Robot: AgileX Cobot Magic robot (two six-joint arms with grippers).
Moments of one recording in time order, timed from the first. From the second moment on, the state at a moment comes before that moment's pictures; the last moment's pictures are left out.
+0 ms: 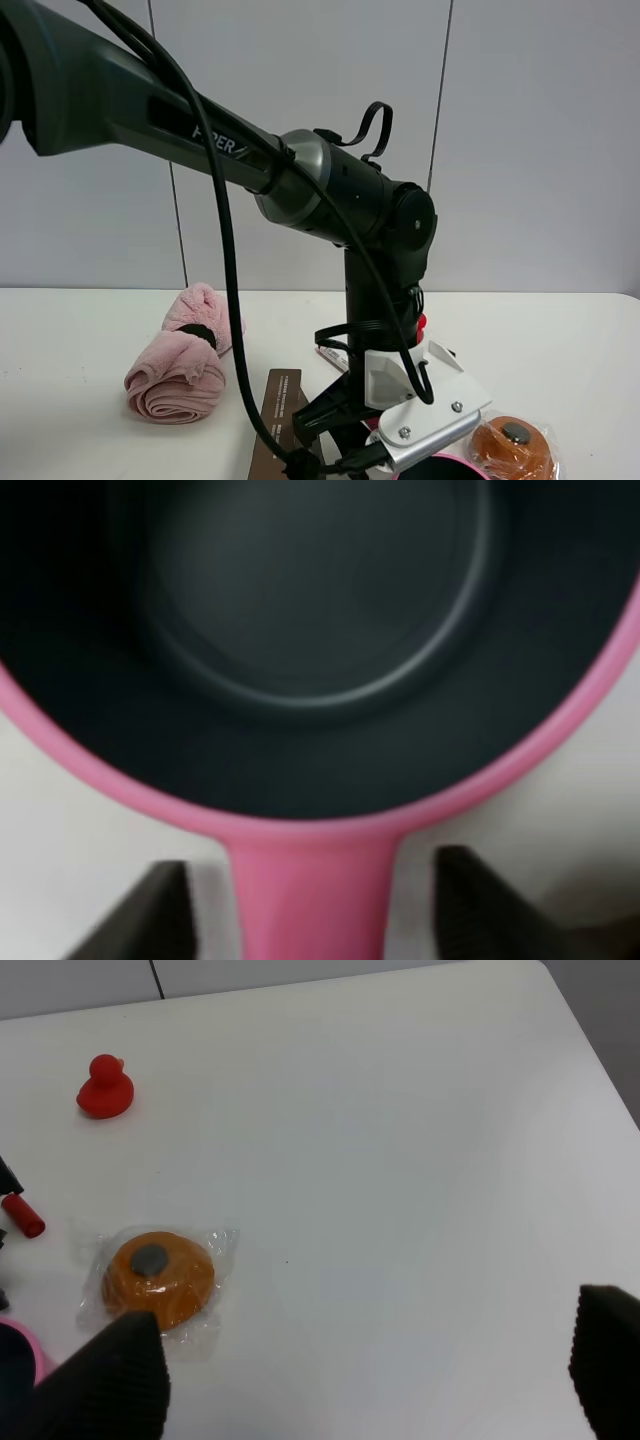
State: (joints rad) left arm -0.88 2.39 -1.83 -0.17 1.03 1.70; right arm -0.07 0.00 -0.49 -0.05 1.07 0.07
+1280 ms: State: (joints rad) left arm -0.84 2.21 -2.05 -0.22 1.15 1.27; right arm -0.07 0.00 -0.49 -0.05 1.07 0.07
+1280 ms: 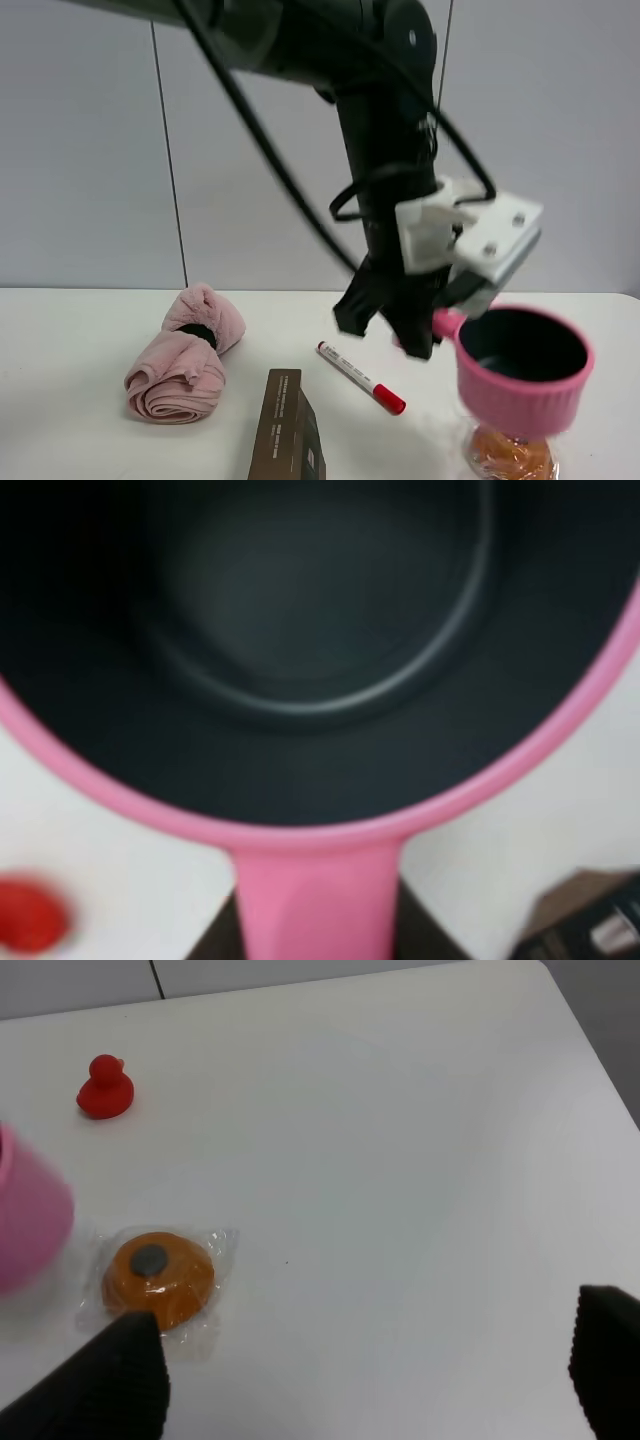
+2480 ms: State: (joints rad) left arm -0.40 1.47 -1.14 -0.09 0.97 -0.17; right arm -0.07 0.00 -0.49 -0.05 1.07 0.07
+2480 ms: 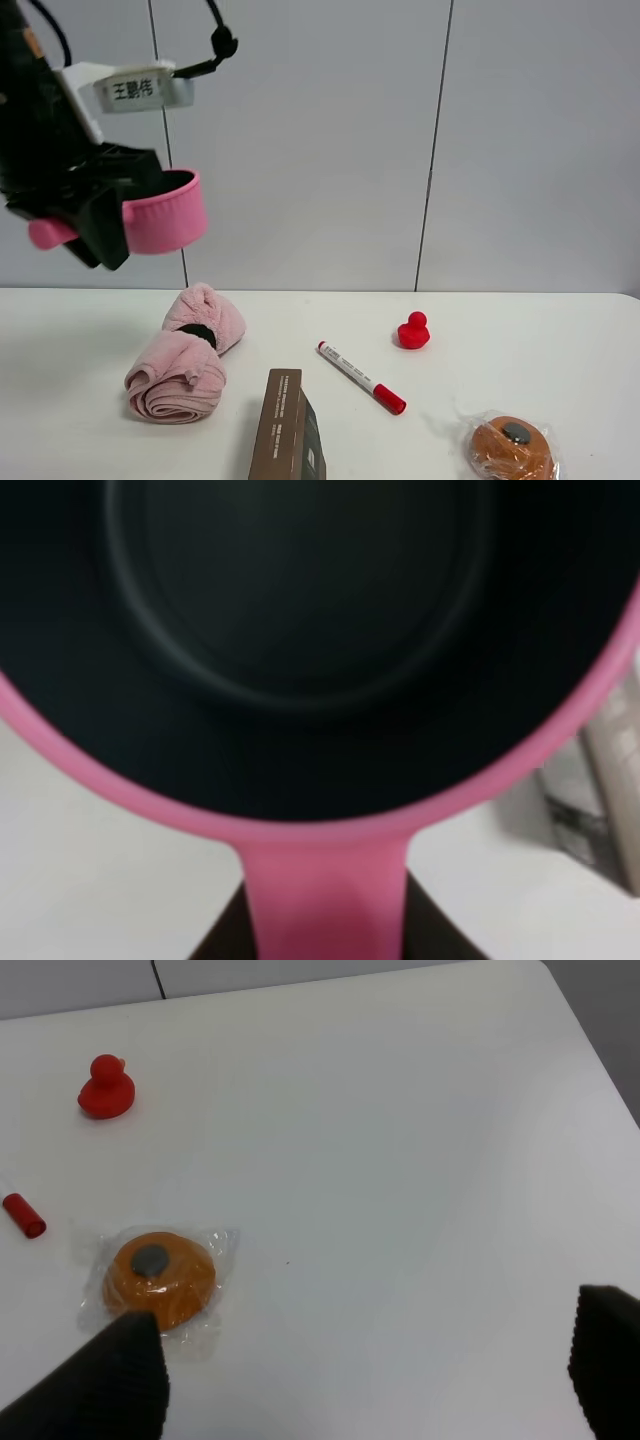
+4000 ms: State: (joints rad) left arm -0.43 1.44 -0.53 -0.03 0.47 0.51; right arm -0.07 0.00 -0.49 -0.05 1.07 0.07
